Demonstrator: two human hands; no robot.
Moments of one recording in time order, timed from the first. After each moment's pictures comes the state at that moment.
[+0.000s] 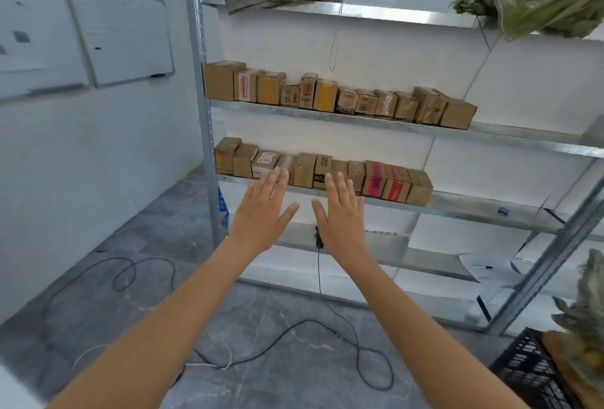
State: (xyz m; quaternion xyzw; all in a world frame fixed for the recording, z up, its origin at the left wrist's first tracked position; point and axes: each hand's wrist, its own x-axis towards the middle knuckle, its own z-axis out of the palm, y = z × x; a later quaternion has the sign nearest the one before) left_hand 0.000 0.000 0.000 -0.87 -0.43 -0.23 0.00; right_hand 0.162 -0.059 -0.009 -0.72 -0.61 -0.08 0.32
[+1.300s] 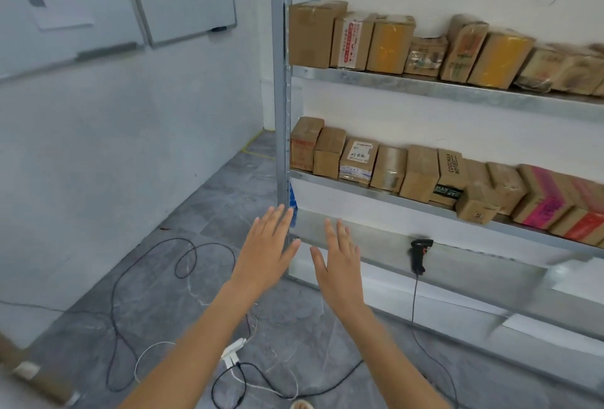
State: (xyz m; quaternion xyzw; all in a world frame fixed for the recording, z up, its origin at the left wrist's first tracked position) left_hand -0.135 0.372 -0.154 -0.83 -0.51 -0.19 -0.09; right_hand 0.026 0.326 -0.179 -0.70 -0.63 0.14 0.31
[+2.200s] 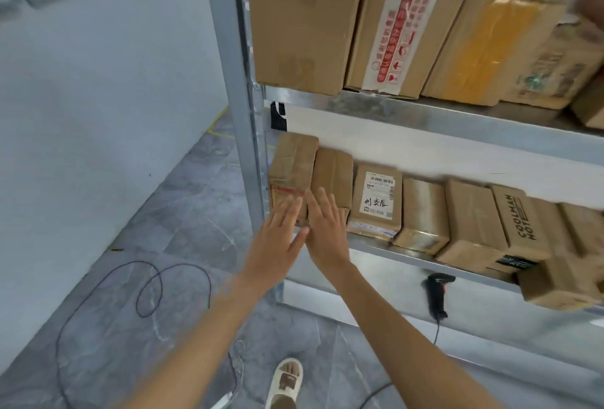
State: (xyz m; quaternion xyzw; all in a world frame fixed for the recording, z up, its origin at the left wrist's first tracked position) left_hand -0.045 0.750 -0.193 -0.83 -0.47 -0.20 -0.23; right_hand 0.089 0.737 -0.200 -0.73 -0.63 0.15 0.23
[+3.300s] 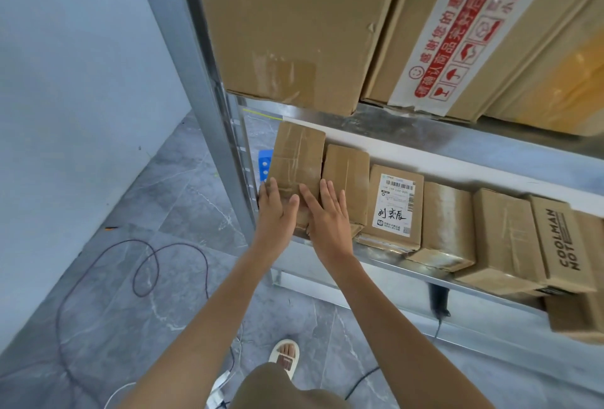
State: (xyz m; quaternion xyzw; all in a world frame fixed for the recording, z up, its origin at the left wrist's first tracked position) left_hand 0.008 0.843 -0.207 -0.61 -0.60 -0.27 -0.45; right_hand 0.125 0.816 -0.245 -0.70 -0.67 0.04 0.25
